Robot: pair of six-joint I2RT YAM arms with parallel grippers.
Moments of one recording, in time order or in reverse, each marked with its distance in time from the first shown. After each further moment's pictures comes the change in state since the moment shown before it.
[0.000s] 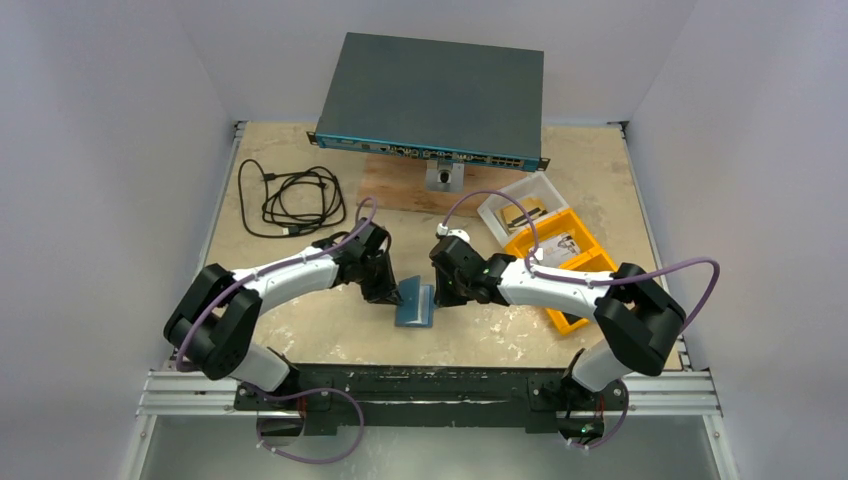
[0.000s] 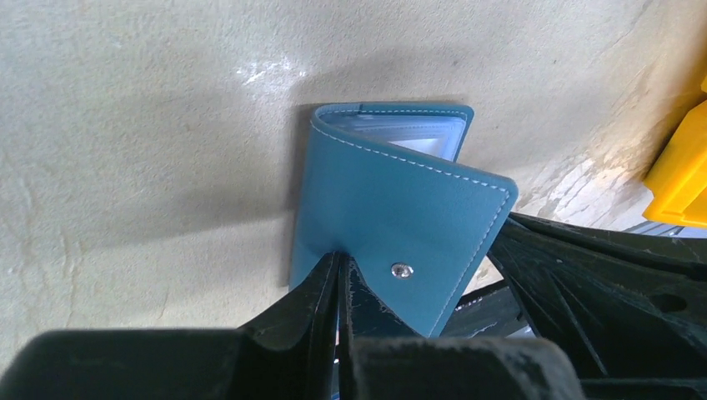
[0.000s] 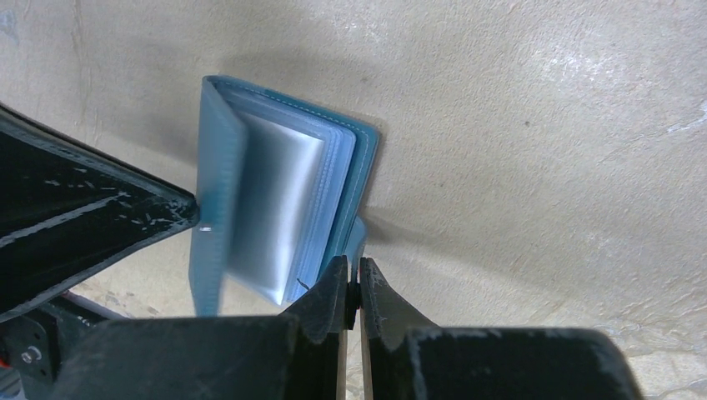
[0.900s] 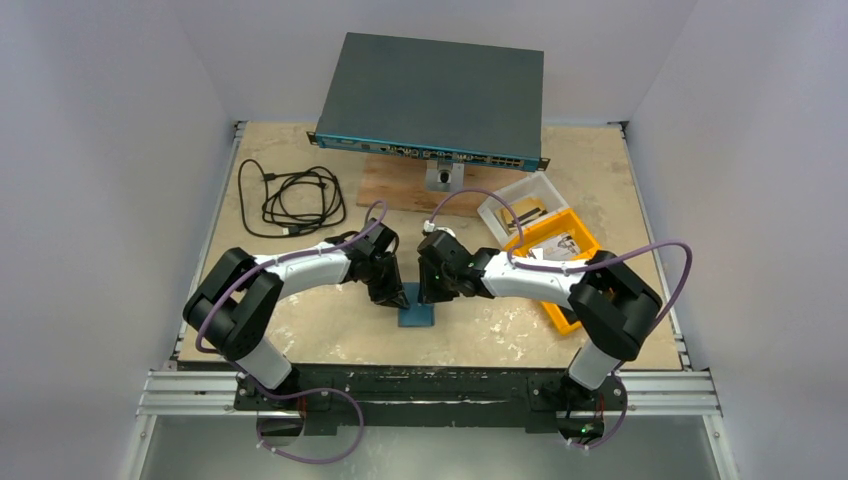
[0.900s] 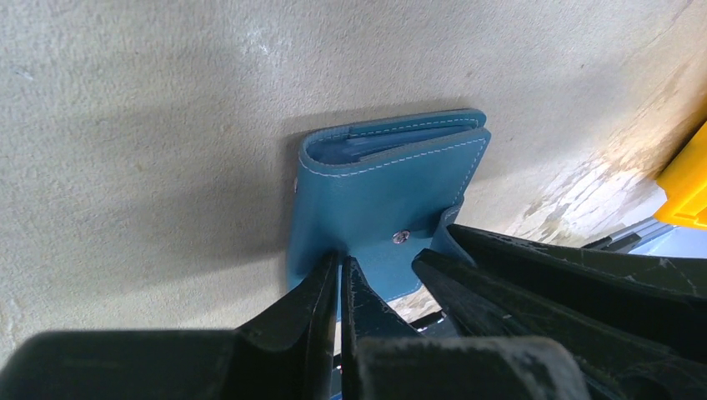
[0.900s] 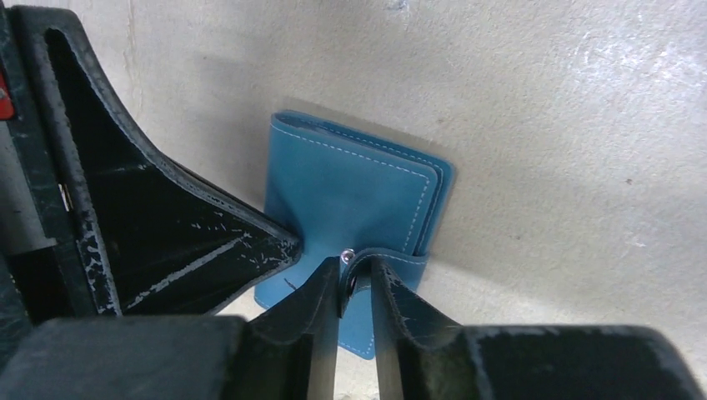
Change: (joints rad) left arm -0.013 0.132 0.031 0.047 0.060 -0.010; right arm 0.000 0.123 0.083 0.055 -0.081 0.015
